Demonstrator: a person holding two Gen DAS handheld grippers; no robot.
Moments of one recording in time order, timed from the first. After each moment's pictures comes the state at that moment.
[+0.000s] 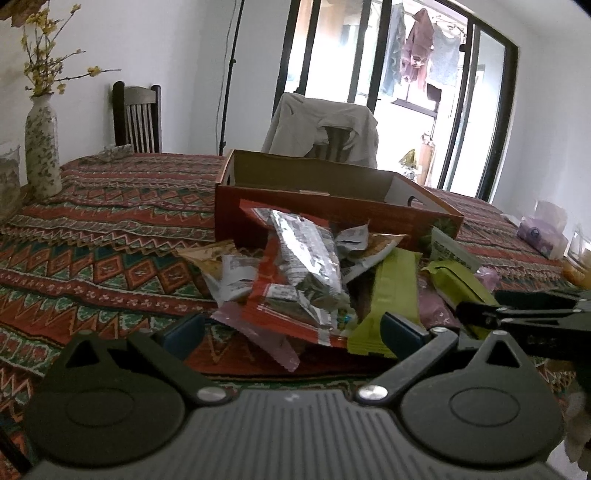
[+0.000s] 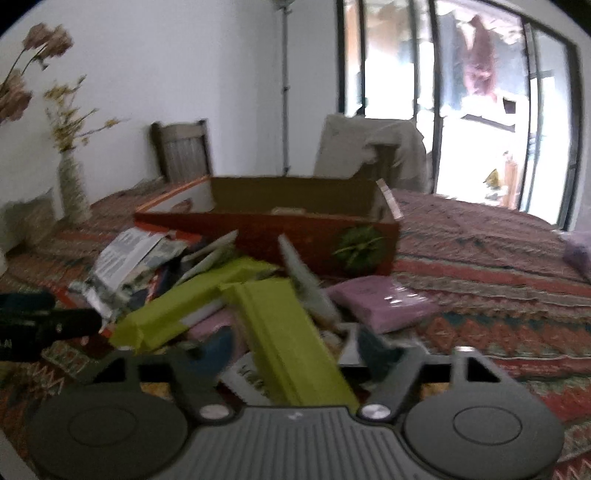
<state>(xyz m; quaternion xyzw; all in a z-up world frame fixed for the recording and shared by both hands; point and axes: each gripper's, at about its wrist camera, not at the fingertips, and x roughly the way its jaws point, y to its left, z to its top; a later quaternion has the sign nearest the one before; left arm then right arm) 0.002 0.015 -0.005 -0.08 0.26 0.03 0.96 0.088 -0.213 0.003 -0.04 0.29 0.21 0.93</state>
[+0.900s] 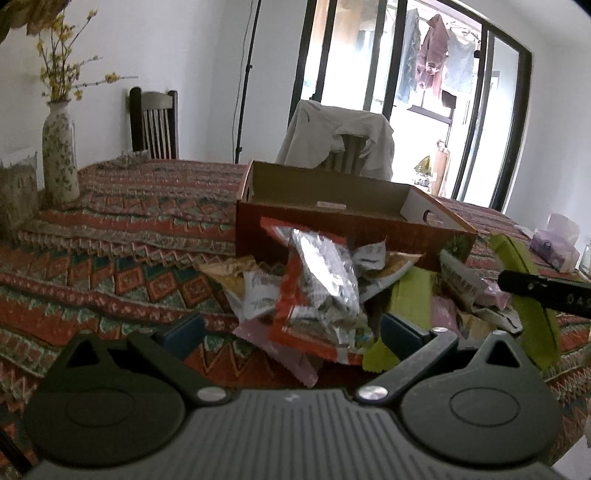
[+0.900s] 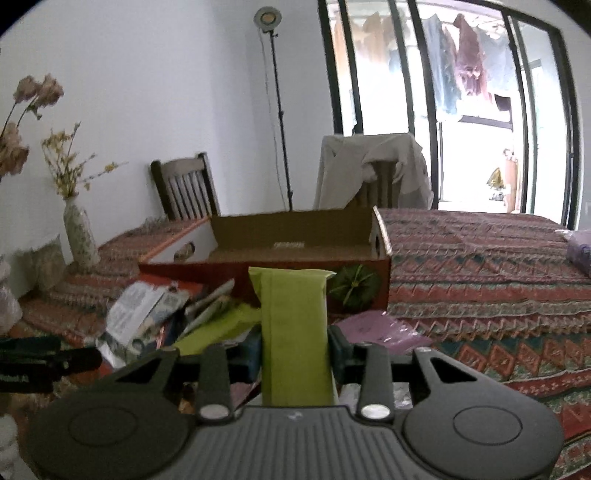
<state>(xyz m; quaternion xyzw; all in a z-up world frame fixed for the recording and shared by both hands) 0.000 0.016 0.014 -0.07 0.25 0.06 0.96 0.090 -0.241 0.036 0.02 0.24 0.21 0.95</state>
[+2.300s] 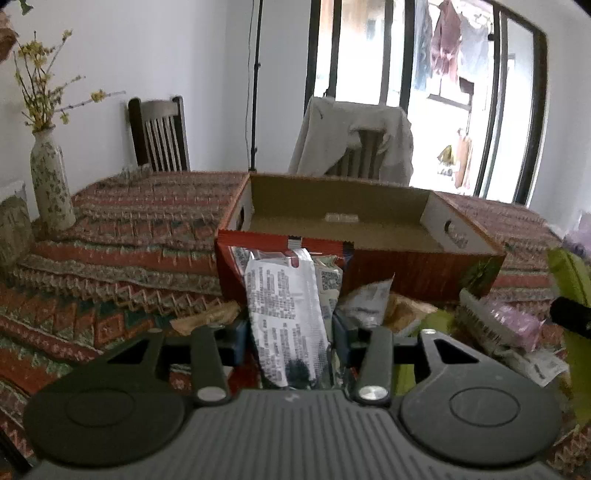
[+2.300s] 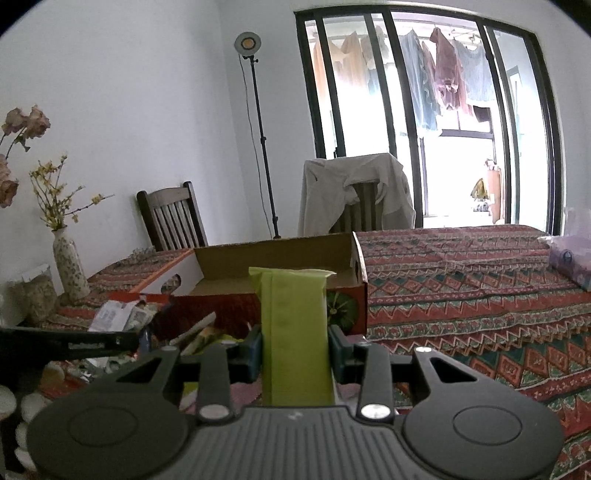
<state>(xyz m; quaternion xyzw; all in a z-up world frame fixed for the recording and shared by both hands) 0.064 -0.004 0.030 -0.05 0.26 0.09 0.96 0.084 -0.249 0.045 0.04 0.21 0.19 0.96</state>
